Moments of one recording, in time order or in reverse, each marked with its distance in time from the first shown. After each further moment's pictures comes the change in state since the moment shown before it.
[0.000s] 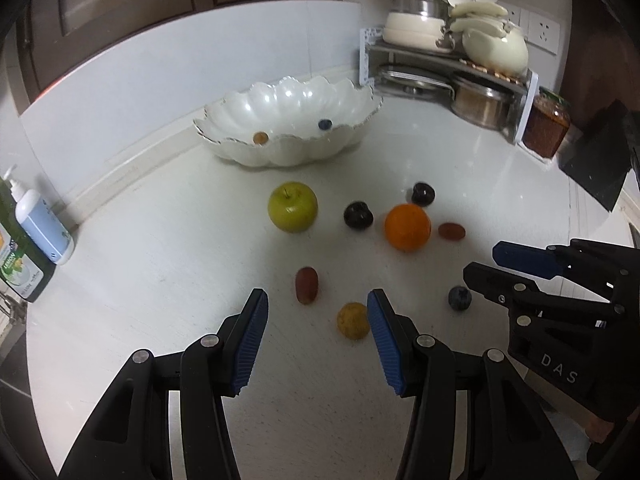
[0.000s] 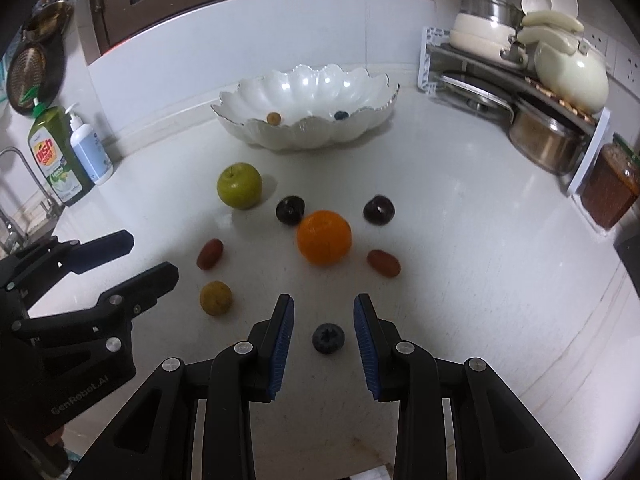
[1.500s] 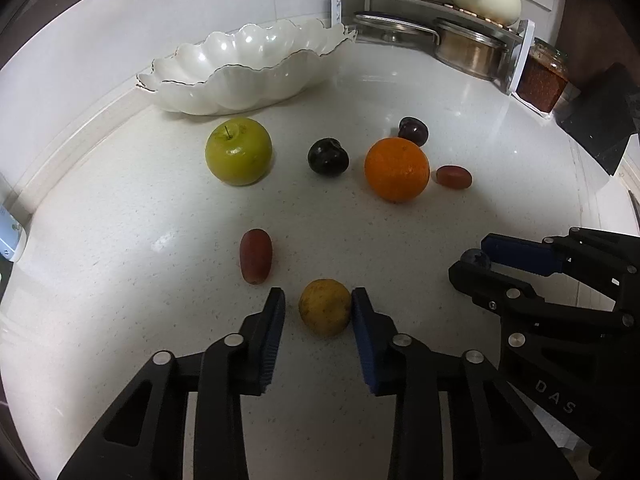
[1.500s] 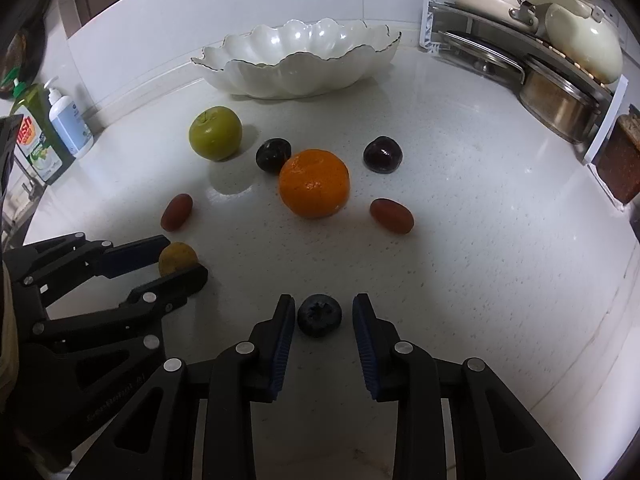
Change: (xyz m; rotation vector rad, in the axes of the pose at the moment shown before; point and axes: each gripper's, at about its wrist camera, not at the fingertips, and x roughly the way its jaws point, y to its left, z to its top) left arm 0.063 -0.018 -0.009 0.051 0.134 -0.073; right arm 0.043 -0.003 -0.017 -0.003 0.101 -0.013
